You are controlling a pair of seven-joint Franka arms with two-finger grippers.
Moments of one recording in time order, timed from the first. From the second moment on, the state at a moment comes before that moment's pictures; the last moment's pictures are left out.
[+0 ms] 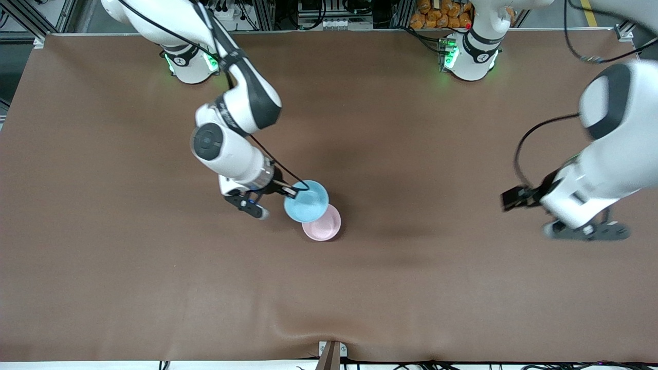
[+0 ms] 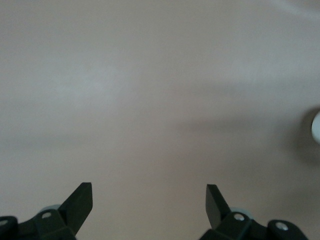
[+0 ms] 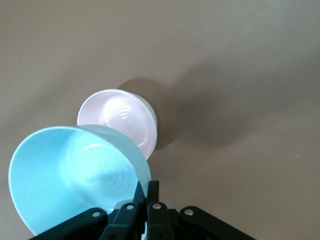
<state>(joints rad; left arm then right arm) -0.11 0.35 -0.04 -1.27 0.00 1.58 -0.07 0.59 0.53 -0.02 -1.65 0.38 2.29 0.86</state>
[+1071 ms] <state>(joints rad) -0.07 0.01 0.03 -1.56 -0.01 1.54 0.04 0.61 0.68 -0.04 -1.56 0.37 2.36 0.88</state>
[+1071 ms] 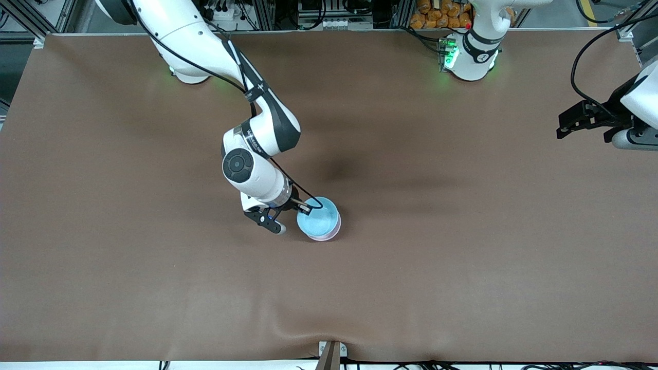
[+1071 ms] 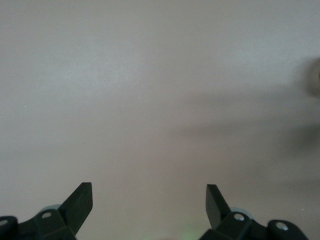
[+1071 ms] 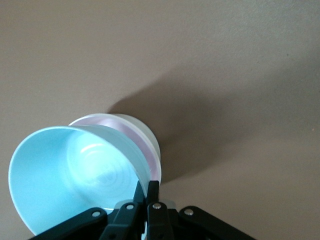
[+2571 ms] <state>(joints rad) -0.07 0.02 0.03 -1.55 0.01 1.55 0.02 0.34 0.50 -0.07 -1.51 0.33 2.07 0.46</state>
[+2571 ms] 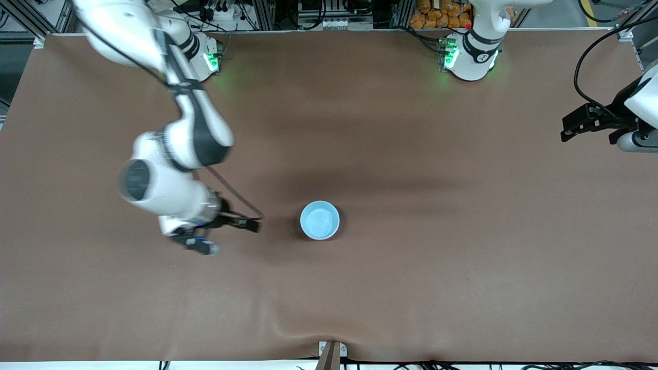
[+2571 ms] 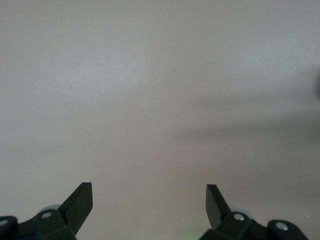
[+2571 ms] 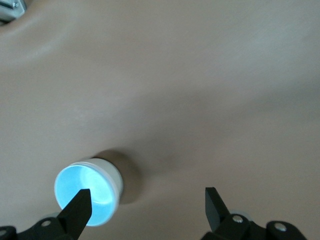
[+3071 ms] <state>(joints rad) -0.07 0.02 0.03 -1.54 0.01 1.55 0.02 0.11 0.22 -0.08 -1.70 0.22 1.94 0.11</state>
